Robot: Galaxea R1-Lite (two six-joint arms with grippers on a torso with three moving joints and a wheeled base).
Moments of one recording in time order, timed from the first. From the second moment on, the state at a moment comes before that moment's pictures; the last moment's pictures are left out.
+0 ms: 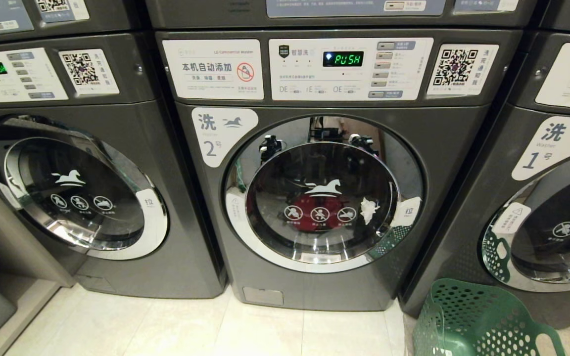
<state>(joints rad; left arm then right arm) 0.01 0.00 0.00 0.00 -0.03 0.09 -0.08 0.28 0.00 0.00 0.01 -0.12</state>
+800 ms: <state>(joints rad) 0.01 0.00 0.00 0.00 -0.04 0.09 -0.08 0.28 0.00 0.00 0.00 -0.13</state>
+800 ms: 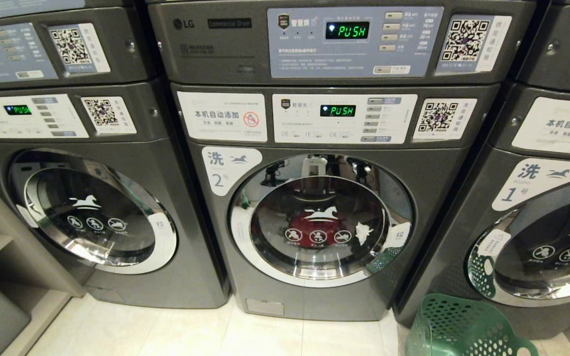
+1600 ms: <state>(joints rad) 0.01 0.00 0.00 0.01 -0.04 0.10 -0.08 0.28 0.00 -0.01 0.02 -0.16</state>
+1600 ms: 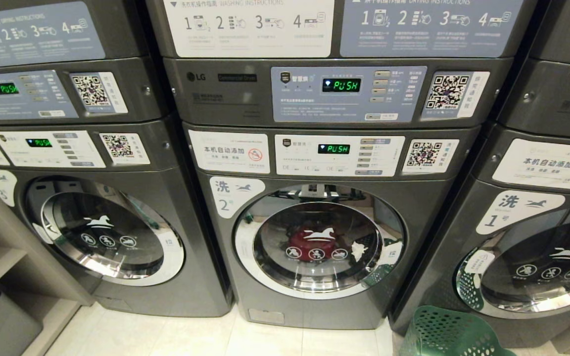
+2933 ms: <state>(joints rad) 0.01 0.00 0.00 0.00 0.00 -0.01 0.24 1.70 -0.88 -0.74 0.31 -0.23</state>
